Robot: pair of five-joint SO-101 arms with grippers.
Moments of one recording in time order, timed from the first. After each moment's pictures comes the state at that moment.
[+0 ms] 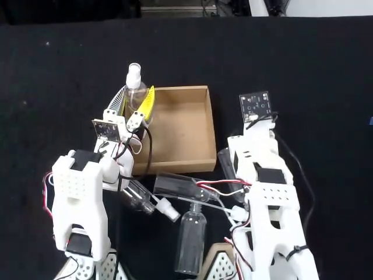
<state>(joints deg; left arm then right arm) 5.9 32.8 54.7 -88.4 5.4 4.2 -43.8 72.1 24.4 13.3</state>
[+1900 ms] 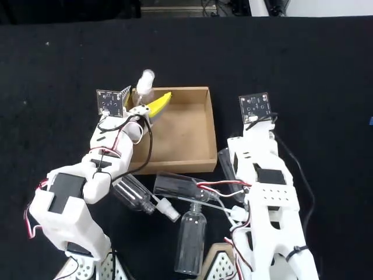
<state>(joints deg) 6.0 9.1 57.2 -50.4 5.4 4.2 -44.0 72.7 24.4 13.3</state>
